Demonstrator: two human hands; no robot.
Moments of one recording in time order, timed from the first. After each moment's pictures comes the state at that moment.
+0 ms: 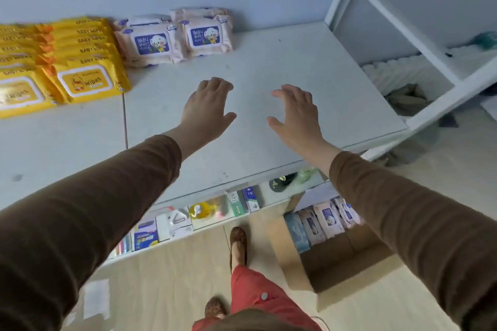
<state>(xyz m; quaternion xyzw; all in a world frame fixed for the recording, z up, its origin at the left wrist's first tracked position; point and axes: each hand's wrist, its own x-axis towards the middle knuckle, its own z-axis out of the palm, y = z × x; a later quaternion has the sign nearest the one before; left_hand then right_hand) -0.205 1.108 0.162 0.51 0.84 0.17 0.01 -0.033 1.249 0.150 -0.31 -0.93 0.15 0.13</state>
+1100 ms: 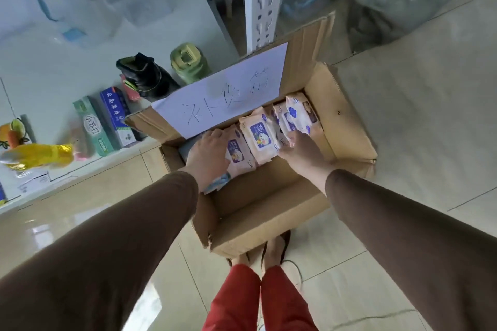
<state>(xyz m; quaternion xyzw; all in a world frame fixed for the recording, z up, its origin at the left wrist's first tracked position) 0.196 1.293 -0.277 0.50 0.81 -0.07 0.29 0.383 1.428 -0.271 -0.52 -0.72 0.43 -0.13</state>
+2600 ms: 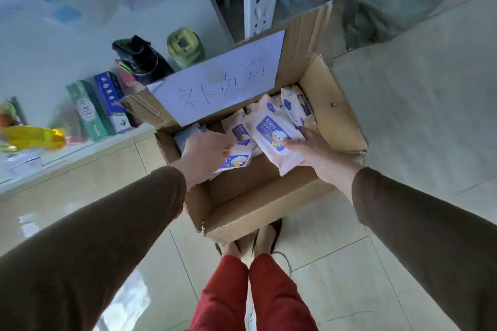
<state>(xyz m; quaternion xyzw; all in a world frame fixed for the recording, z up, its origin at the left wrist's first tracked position) 0.219 1.287 -0.254 0.55 0.78 -0.16 0.26 0.422 1.432 -0.274 -0.55 -0.52 0.66 -0.05</state>
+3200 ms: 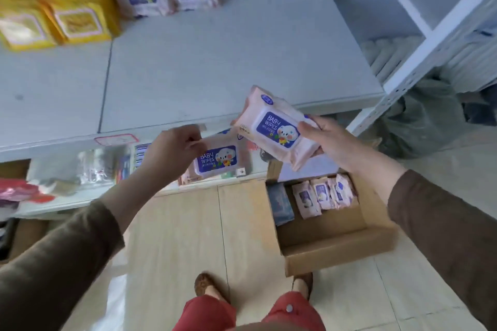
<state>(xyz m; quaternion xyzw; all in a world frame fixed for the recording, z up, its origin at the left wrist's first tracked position) 0.018 1.013 0.149 0.30 0.91 0.23 0.18 0.203 1.282 0.145 -0.29 -0.71 0.65 -0.03</state>
